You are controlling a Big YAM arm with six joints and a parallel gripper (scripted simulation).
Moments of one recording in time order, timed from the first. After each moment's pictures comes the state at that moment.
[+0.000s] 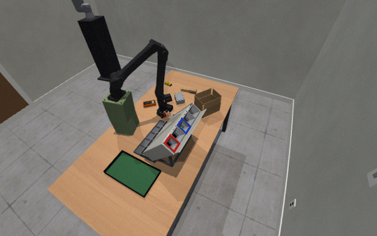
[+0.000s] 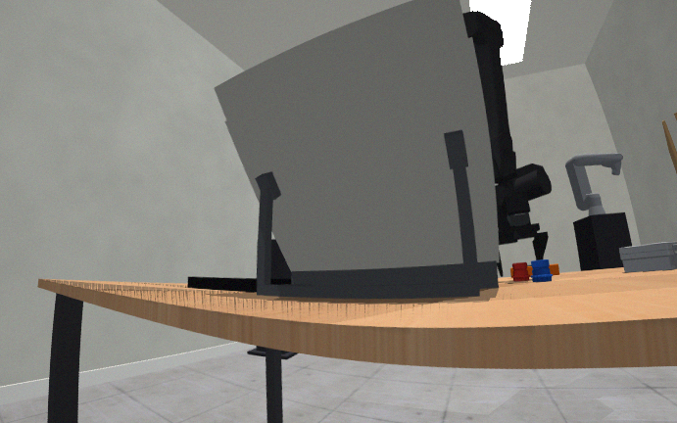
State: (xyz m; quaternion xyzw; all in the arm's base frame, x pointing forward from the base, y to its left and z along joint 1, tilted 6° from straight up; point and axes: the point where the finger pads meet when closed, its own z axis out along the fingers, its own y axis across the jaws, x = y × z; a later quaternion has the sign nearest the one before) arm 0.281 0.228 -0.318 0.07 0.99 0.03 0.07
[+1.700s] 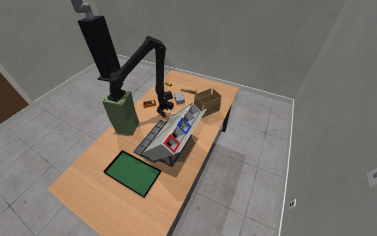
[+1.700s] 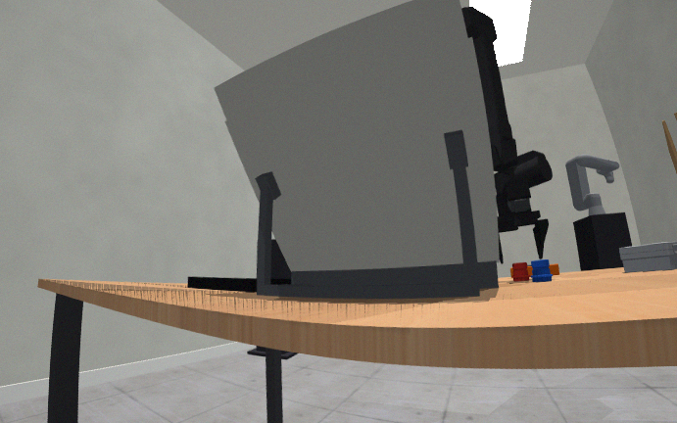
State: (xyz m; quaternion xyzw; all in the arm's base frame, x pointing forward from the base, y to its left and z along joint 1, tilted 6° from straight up) arm 0.282 0.230 -0.290 0.07 0.99 0.03 0.07
